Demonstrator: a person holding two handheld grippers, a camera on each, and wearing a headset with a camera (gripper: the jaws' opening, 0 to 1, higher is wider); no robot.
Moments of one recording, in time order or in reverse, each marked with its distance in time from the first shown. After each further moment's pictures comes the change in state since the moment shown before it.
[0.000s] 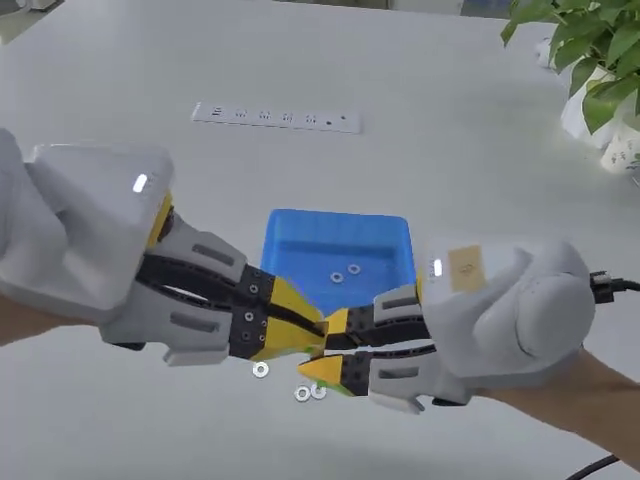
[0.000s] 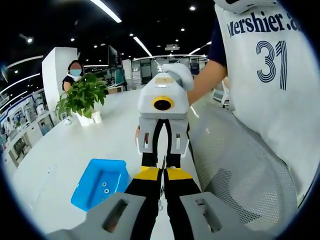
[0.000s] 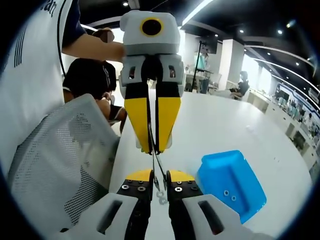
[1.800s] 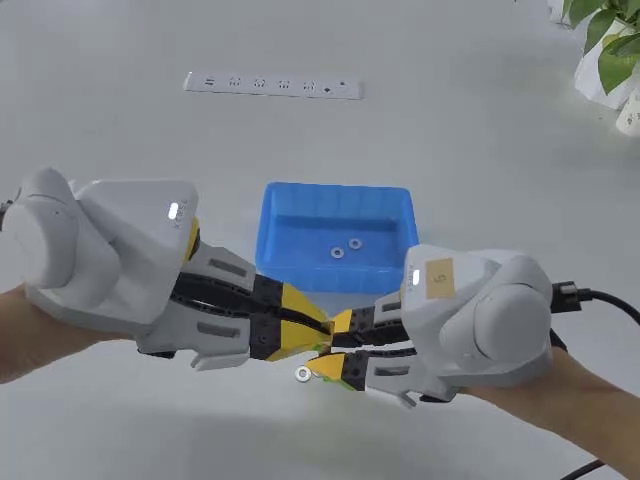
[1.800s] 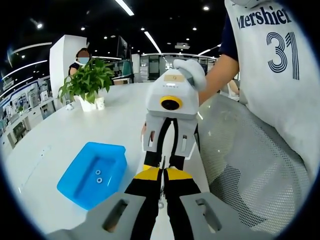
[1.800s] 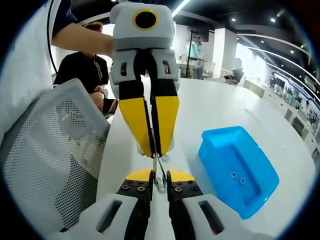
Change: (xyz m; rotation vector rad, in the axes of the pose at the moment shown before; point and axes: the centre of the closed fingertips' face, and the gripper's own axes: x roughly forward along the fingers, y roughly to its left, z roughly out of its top) left arm 0.024 0.010 -0.033 -0.096 0.016 0.028; right arm 0.016 -0.008 -0.040 0.077 0.055 -0.029
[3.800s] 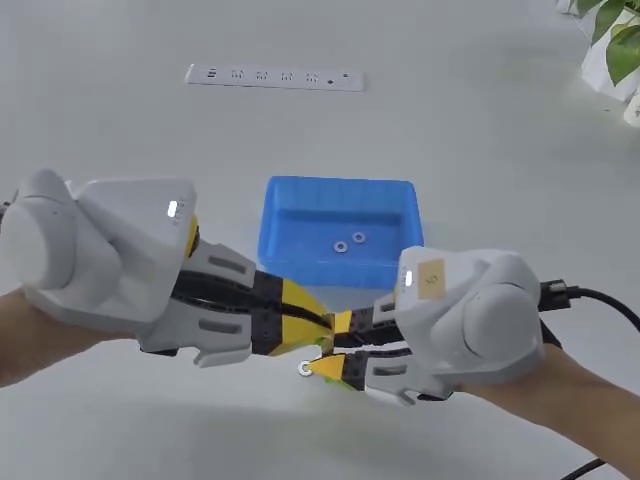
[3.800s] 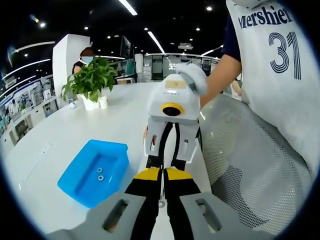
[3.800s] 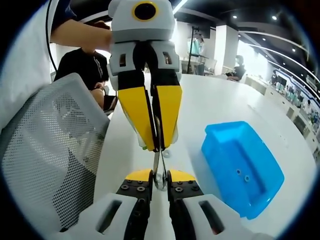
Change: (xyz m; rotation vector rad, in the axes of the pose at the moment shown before) left arm 0.000 0.003 -0.003 -0.009 -0.003 0.026; right arm 0.009 0.001 -0.009 0.001 0.026 0.014
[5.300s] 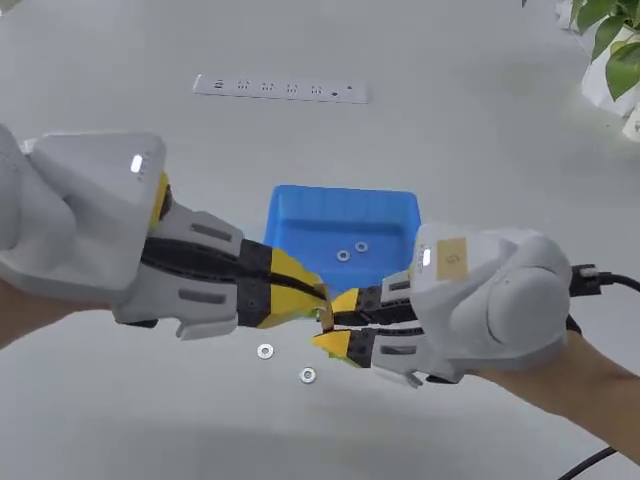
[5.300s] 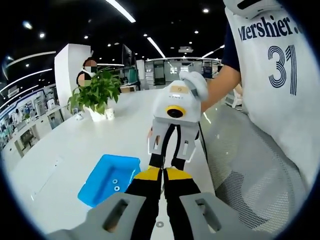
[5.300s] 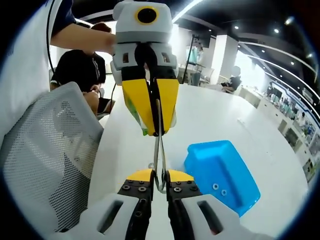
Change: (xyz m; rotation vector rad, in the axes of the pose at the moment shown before) left arm -0.031 0.016 0.038 0.061 -0.044 0.052; right arm -0.027 -0.024 0.036 -0.083 -0.041 -0.085
